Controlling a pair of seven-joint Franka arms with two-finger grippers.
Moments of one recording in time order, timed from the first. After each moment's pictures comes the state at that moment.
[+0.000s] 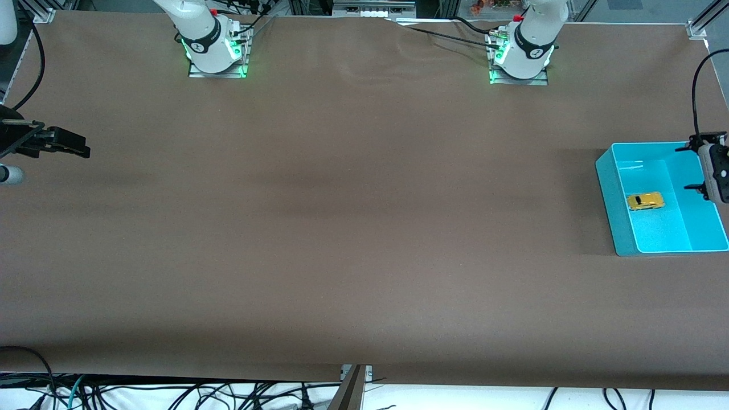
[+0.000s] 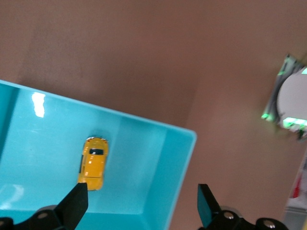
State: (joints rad) left arm 0.46 0.31 -0.10 -1.61 0.11 1.54 1.51; right arm -0.09 0.19 0.05 -1.41 -0.06 1.45 -0.06
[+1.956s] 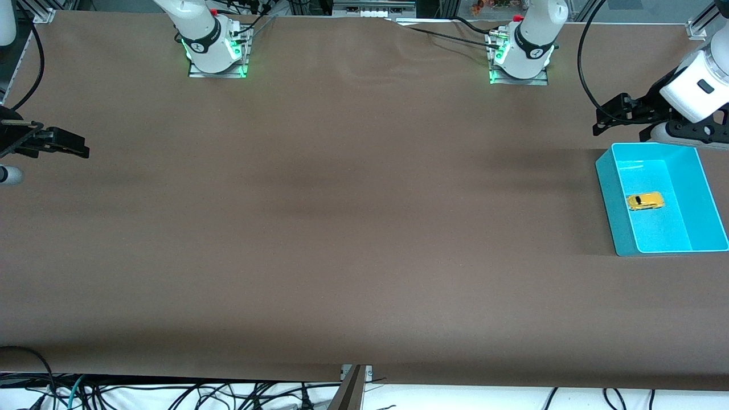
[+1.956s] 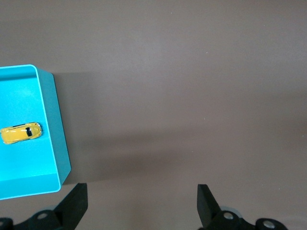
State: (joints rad) left arm 0.01 -0.09 -0.03 -1.76 -0.08 1.62 0.05; right arm -0.09 0.19 0.05 -1.41 -0.06 1.45 -0.06
